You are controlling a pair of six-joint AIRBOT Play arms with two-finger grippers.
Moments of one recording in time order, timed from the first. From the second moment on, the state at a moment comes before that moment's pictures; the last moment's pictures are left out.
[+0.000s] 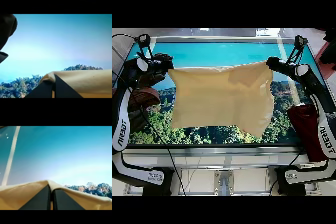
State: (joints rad) left arm 0.04 -1.60 1.54 1.38 -0.67 -1.48; right arm -0.01 -1.52 1.38 -0.90 0.46 1.25
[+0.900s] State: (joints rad) left arm 0.04 -1.64 1.40 1.48 -0.94 -1.51; right arm -0.01 -1.54 1.11 -1.22 0.63 1.40
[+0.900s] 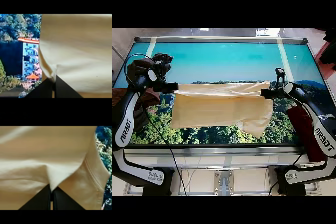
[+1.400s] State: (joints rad) left arm 0.04 -1.59 1.40 1.47 -1.03 -1.52; right arm -0.01 -1.51 1.08 -1.22 0.72 1.44
